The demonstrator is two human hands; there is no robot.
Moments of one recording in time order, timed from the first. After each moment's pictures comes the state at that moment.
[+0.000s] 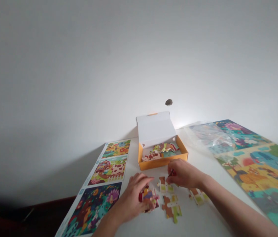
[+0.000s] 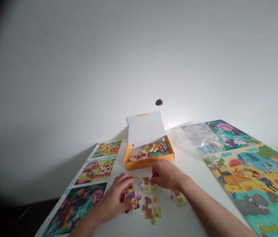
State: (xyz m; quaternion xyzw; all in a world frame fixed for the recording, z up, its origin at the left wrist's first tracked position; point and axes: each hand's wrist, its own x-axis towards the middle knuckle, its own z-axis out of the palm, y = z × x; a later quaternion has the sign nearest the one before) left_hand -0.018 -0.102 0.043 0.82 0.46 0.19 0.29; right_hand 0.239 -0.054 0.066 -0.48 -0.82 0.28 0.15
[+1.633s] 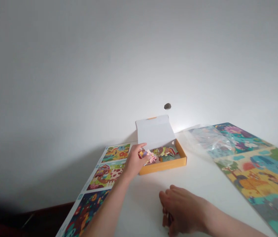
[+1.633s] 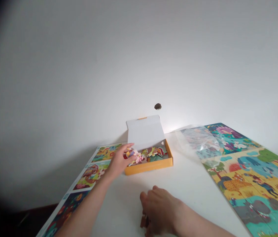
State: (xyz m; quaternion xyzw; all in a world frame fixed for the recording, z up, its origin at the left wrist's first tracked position) left_hand 0.009 0.001 0.072 0.71 0.52 0.44 0.19; right_hand 0.211 -0.104 0.064 -0.37 -0.88 0.29 -0.01
